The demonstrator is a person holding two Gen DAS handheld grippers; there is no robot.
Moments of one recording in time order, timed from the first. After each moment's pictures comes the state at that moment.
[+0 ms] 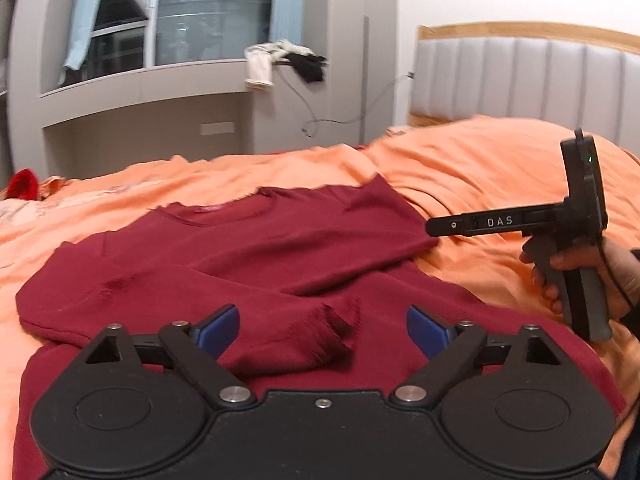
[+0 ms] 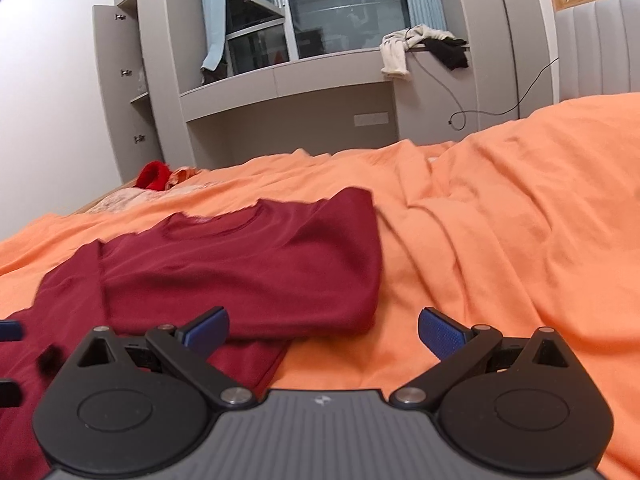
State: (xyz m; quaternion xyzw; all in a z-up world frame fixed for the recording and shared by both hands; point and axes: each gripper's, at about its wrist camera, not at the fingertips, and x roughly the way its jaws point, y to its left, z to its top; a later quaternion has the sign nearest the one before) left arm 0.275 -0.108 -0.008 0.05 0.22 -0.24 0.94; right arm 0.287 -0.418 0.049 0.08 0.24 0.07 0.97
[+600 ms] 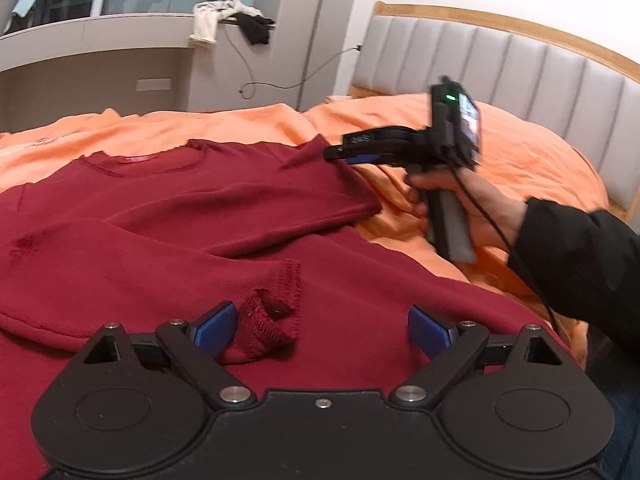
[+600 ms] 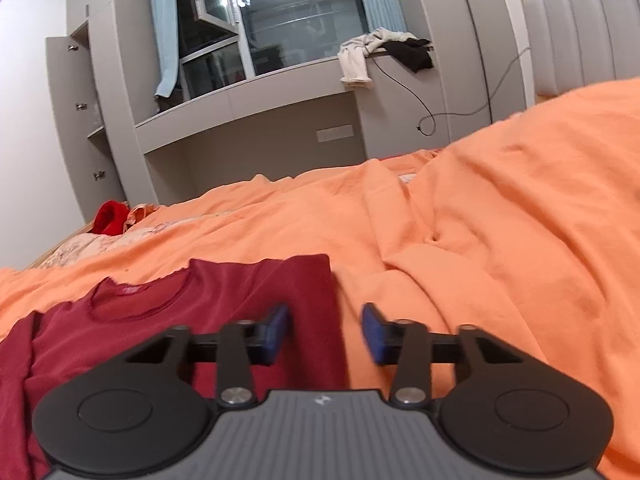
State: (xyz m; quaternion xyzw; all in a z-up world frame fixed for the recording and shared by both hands) left arm 0.303 -0.116 -0.038 0.01 0.28 -0.36 0.89; right arm 0.402 -0.441 0.038 0.13 0.22 0.02 0.97
